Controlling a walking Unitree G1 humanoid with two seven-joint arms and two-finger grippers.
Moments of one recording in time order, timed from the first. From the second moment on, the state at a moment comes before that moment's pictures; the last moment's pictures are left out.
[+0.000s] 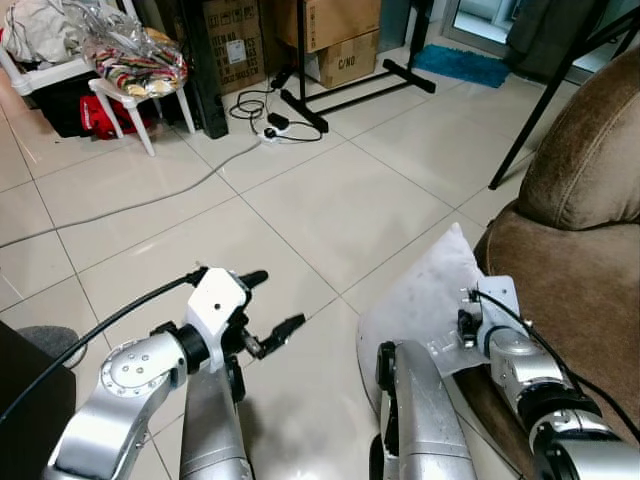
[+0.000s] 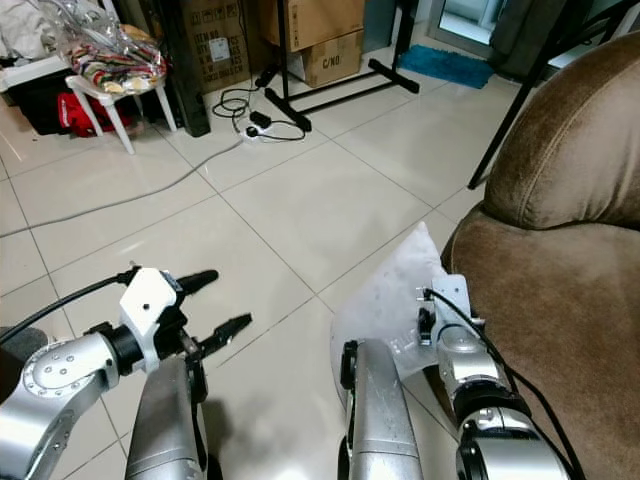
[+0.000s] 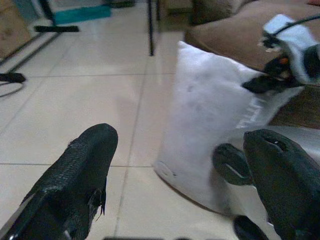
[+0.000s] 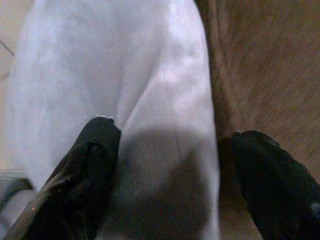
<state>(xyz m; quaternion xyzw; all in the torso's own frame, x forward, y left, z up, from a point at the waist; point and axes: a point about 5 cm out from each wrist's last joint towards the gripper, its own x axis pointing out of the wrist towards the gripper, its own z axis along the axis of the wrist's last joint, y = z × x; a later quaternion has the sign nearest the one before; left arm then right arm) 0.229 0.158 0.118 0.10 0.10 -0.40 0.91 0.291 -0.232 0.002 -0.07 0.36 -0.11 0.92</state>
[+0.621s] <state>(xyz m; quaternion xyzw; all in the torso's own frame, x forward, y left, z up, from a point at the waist) 0.230 0.154 0.121 0.10 0.10 -0.42 0.90 0.287 -0.228 -0.007 0.01 0.37 -0.10 0.92</state>
